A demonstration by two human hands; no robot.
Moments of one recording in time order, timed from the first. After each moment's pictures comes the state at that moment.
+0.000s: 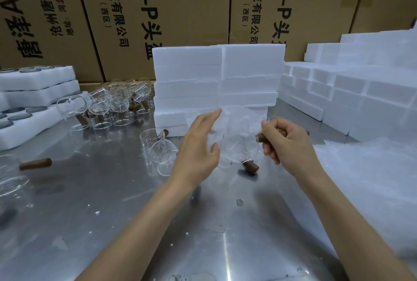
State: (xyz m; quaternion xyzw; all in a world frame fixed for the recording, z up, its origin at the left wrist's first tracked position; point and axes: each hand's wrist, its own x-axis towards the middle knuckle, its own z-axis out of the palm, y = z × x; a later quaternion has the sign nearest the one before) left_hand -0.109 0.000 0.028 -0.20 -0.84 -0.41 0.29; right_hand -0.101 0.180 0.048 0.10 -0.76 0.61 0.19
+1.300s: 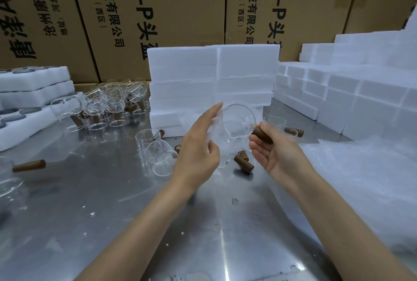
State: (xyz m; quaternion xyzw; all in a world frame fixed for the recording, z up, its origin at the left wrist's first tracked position) left_hand -0.103 0.010 0.028 -0.22 -0.80 -0.47 0.31; right_hand -0.098 0.172 0.050 -0.02 -0.51 0.86 -0.01
